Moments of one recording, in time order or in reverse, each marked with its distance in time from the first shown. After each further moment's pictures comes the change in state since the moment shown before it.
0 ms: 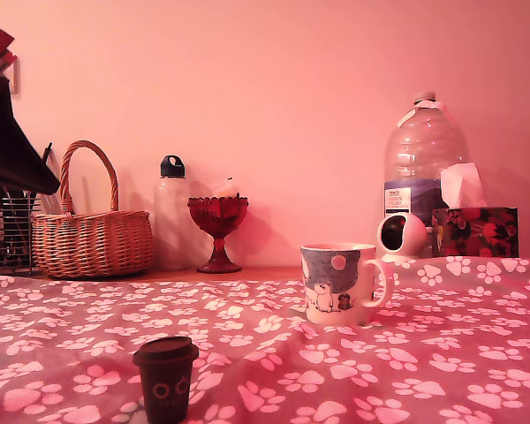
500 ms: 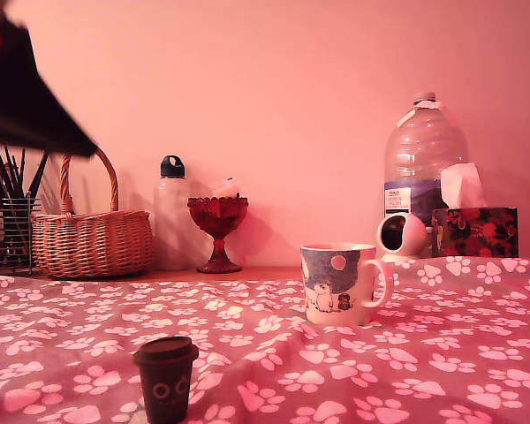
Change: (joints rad) arm -0.176 -0.119 0.000 -0.038 0.006 0.008
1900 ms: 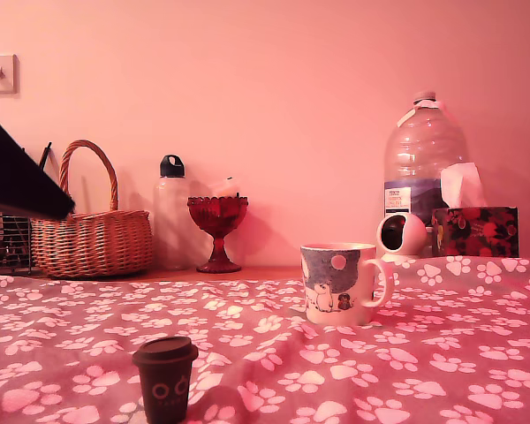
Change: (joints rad) arm -0.451 -0.261 -0.208 -0.053 -0.351 -0.102
